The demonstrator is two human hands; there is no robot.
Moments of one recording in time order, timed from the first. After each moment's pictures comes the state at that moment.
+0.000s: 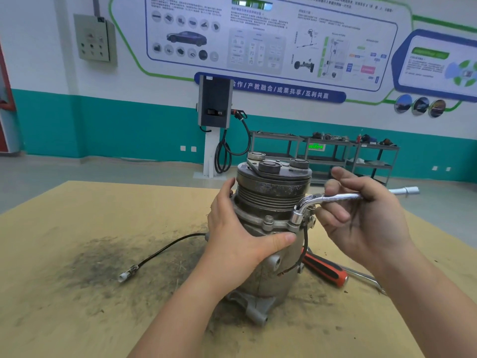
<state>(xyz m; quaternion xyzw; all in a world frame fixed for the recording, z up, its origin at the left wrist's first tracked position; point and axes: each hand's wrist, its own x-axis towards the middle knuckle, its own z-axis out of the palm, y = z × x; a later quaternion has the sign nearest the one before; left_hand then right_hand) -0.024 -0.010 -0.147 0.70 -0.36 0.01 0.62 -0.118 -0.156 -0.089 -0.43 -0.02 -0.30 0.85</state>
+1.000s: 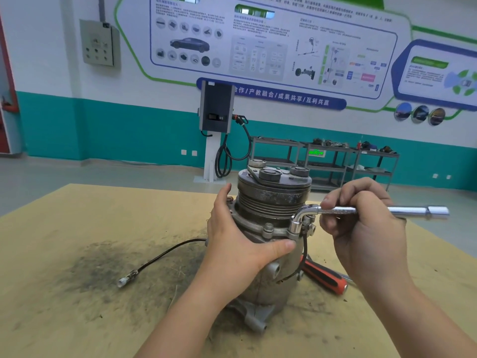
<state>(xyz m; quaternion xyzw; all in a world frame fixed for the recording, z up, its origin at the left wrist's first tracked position) -0.027 -0.010 -0.146 0.70 -0.33 0.00 0.64 -0.124 -0.136 -0.093 -0.58 -0.01 -0.48 0.66</state>
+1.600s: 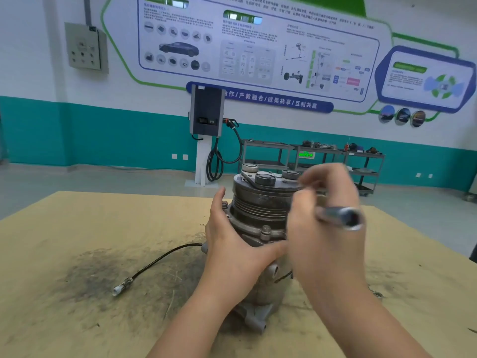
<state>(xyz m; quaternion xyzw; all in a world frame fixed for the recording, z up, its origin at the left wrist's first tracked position) -0.031 -0.019 -0.150 0.68 -0.30 0.04 0.67 -0.119 -0.071 -0.085 -0.72 0.11 -0.62 0.31</state>
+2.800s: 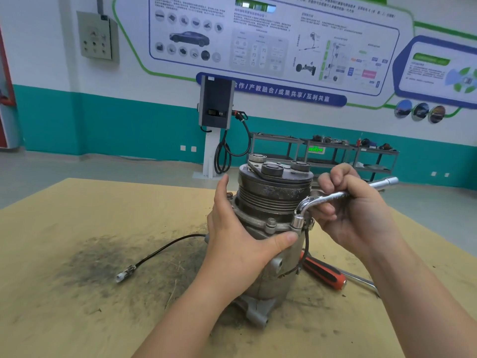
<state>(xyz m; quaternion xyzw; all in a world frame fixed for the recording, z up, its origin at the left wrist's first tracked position) -0.030 -0.012 -0.150 0.70 -0.32 0.05 0.63 -0.104 -0.164 -0.084 -0.51 -0.06 -0.30 0.80</state>
